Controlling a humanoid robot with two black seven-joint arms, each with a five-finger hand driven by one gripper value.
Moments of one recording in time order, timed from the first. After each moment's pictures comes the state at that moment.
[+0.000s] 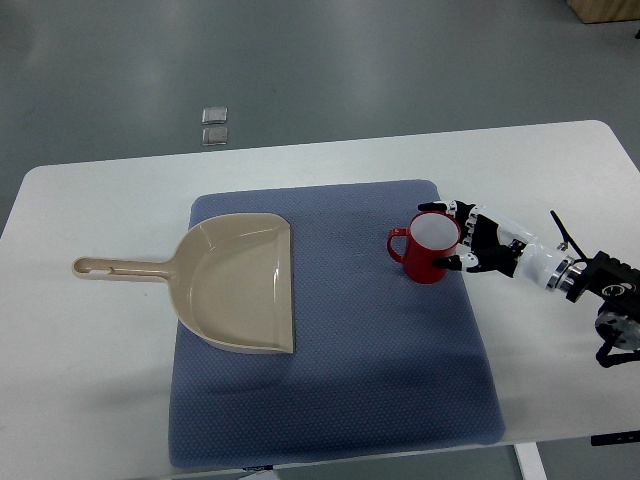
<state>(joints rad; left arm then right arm) -0.09 0.00 0.06 -0.29 0.09 0.05 0.10 0.51 -0.36 0.70 0.71 -0.82 0.56 0.61</state>
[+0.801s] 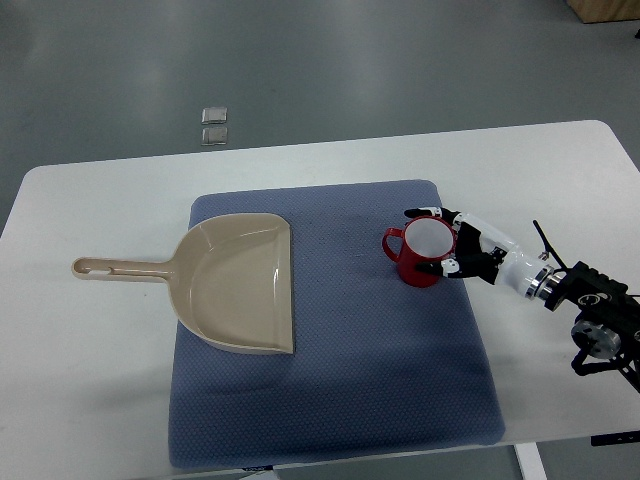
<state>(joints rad) -0.09 0.00 0.06 -0.29 0.09 0.05 0.10 0.50 -0.30 0.70 0.69 -0.82 0.51 0.61</state>
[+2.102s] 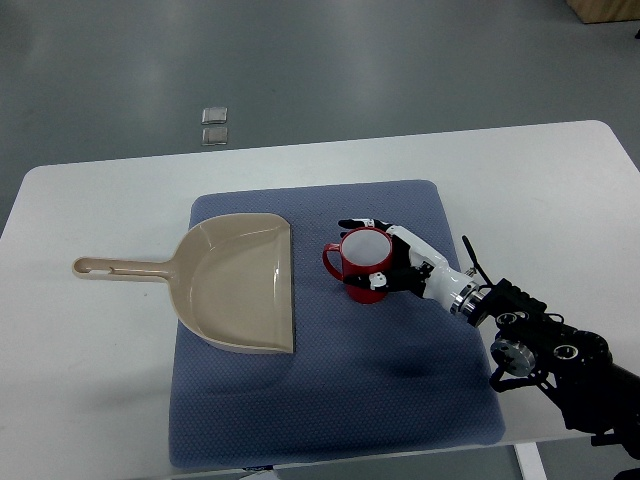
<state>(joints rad) -0.09 0.00 0.06 -0.29 0.09 0.05 0.10 0.51 -0.08 0.64 0.70 -0.83 0.34 0.61</state>
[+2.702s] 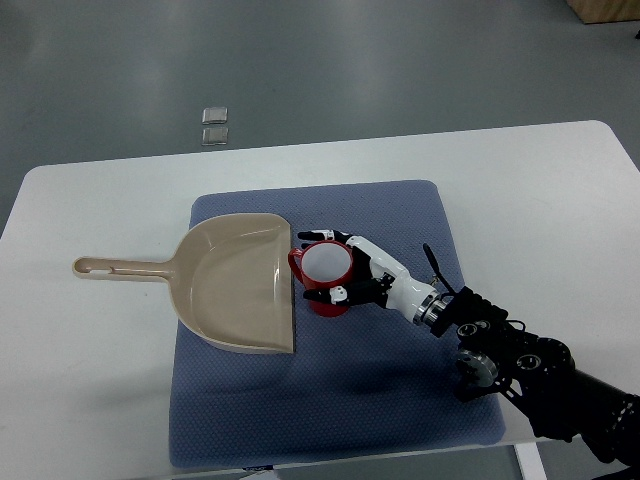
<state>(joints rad) -0.09 0.00 0.06 -0.29 0.09 0.05 0.10 0.52 0.00 0.59 0.71 -0.85 0.28 0.61</state>
